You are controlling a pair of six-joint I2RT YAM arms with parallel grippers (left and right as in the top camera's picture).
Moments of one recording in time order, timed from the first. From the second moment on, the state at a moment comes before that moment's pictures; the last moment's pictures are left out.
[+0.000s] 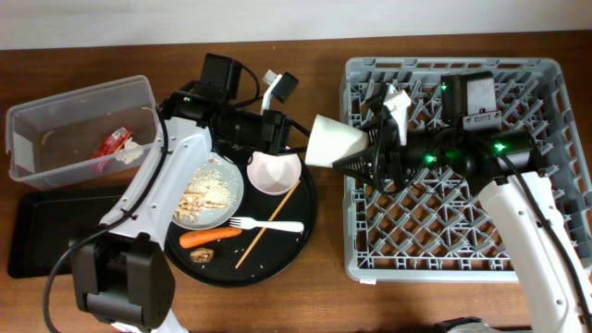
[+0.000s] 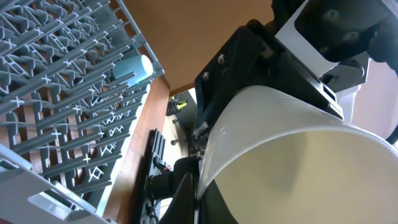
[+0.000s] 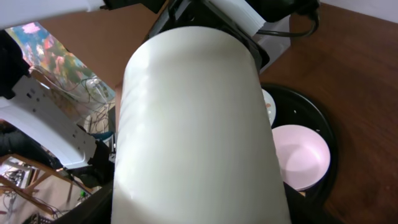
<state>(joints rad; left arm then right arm) -0.28 1.83 1.58 -0.88 1.46 0.00 0.14 1.40 1.36 -0.87 -1.10 -0.37</state>
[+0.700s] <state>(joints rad) -0.02 1.83 1.58 -1.24 0.47 0.00 -0.22 1.42 1.59 -1.30 -0.36 -0.10</state>
